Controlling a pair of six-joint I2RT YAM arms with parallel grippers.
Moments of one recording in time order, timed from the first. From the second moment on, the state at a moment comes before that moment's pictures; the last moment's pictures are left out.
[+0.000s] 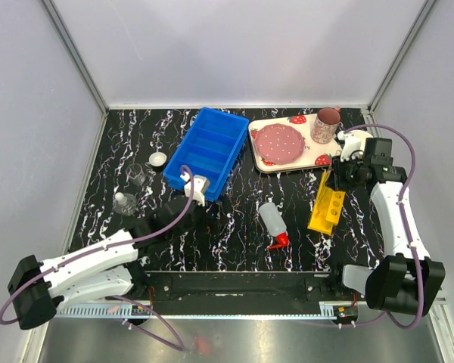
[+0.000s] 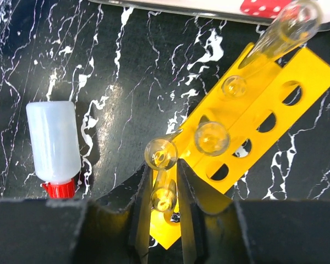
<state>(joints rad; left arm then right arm) -0.95 0.87 0.53 -0.18 -0.19 -0.52 -0.14 1.19 1.04 -0.76 -0.41 -0.28</state>
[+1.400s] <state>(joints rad) -0.75 2.08 1.60 -0.67 -0.22 -0.19 -0.35 0.91 0.90 -0.72 -0.89 -0.27</state>
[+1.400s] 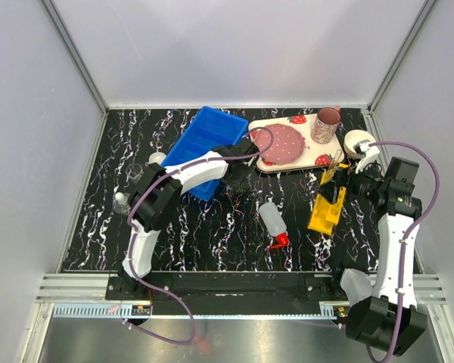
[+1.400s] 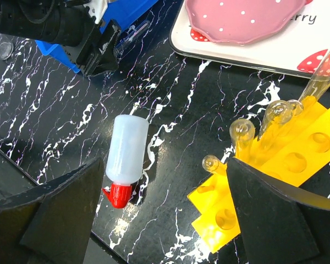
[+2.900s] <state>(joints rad) -0.75 1.66 1.02 -0.26 0.05 -0.29 -0.37 1.05 1.23 -1.20 -1.05 -0.70</state>
